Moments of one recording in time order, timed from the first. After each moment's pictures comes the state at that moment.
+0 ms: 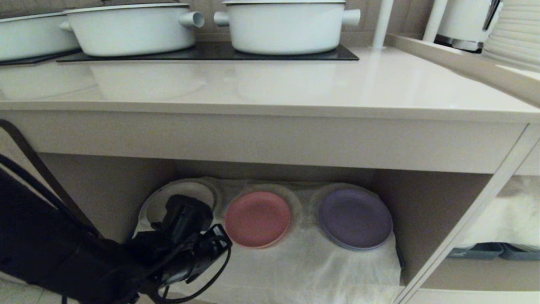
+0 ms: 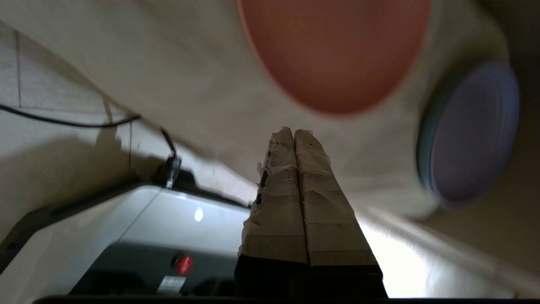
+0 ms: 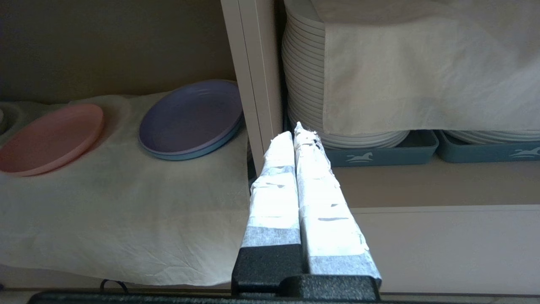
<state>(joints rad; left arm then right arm) -0.57 1.88 -0.53 -0.56 0.11 -1.13 0.00 0.00 0.00 -0.01 -0.05 0.10</state>
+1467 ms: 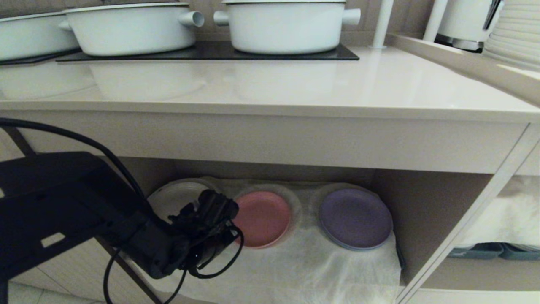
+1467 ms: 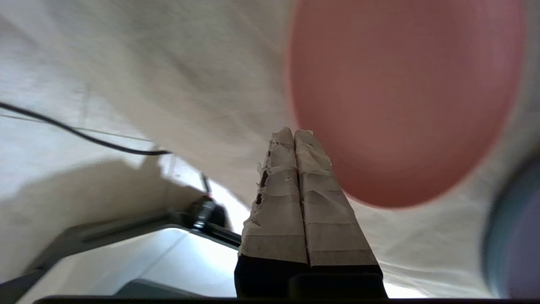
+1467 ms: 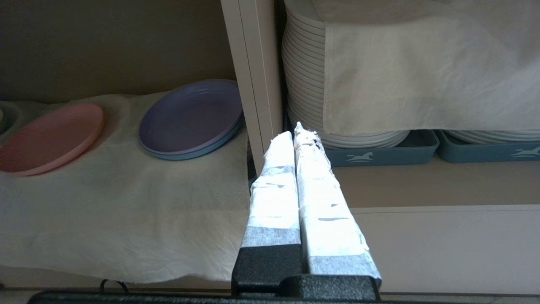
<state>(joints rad) -0.56 2.08 -0.75 -0.40 0.28 -1.14 0.00 0.00 0.00 -0.01 -0.05 0.10</state>
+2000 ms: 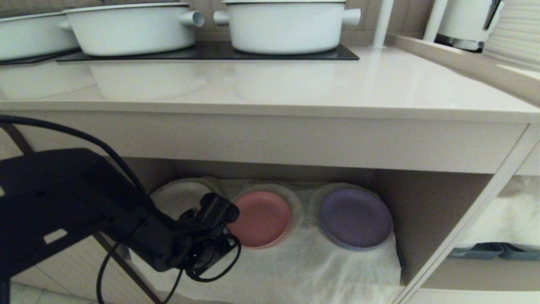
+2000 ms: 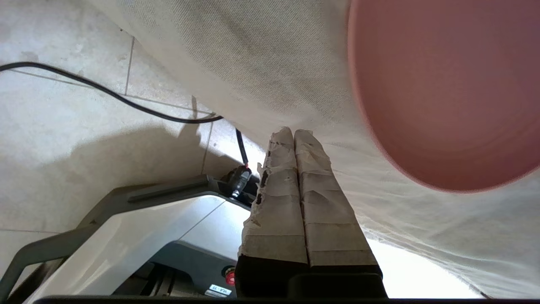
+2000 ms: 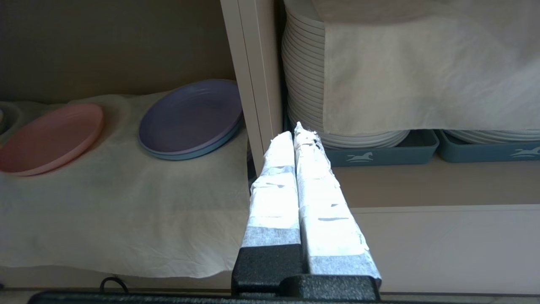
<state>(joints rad) -0.55 2.08 -0.79 -0.21 0.24 -1.14 0.00 0.00 0.00 -0.01 -0.06 0.10</state>
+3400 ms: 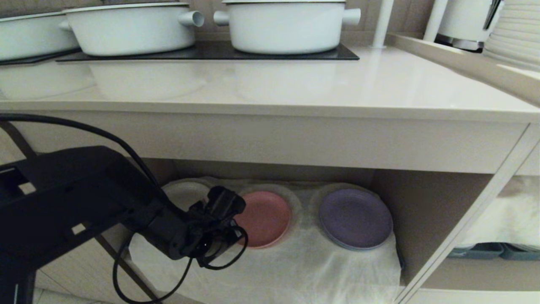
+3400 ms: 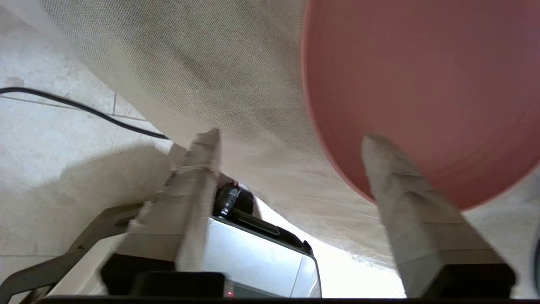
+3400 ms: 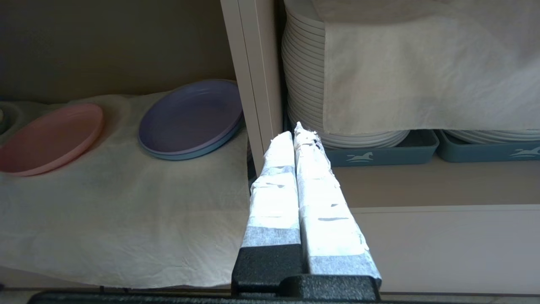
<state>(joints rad) -0.55 2.14 -0.89 -0.21 0.24 -1.09 0.00 0.00 0.00 -0.01 -0.05 0.10</state>
